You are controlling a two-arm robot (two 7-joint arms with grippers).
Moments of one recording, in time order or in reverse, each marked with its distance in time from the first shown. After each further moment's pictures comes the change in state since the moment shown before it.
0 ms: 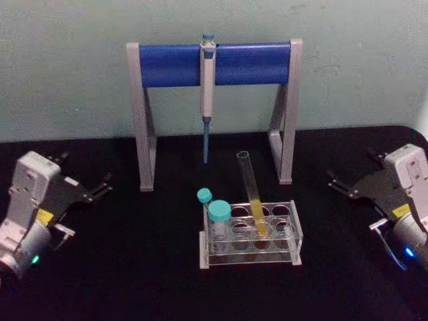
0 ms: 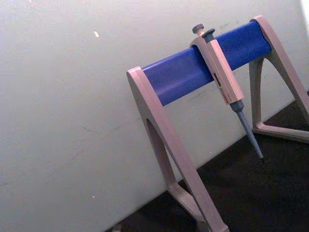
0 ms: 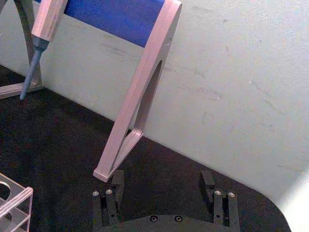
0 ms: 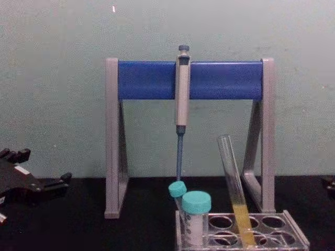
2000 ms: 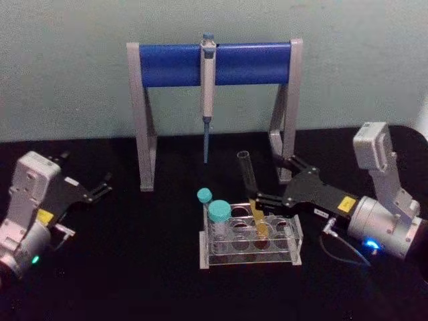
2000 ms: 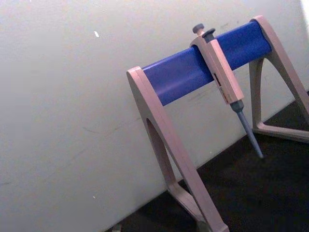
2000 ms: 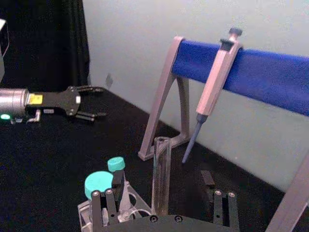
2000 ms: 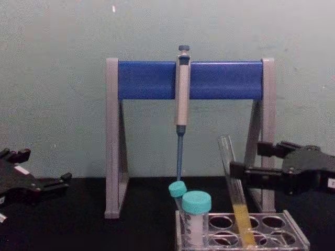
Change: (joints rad) left arm 0.000 0.000 0.000 0.000 0.000 0.000 0.000; right arm 0.073 -0.065 0.000 -0.067 0.227 0.082 0.581
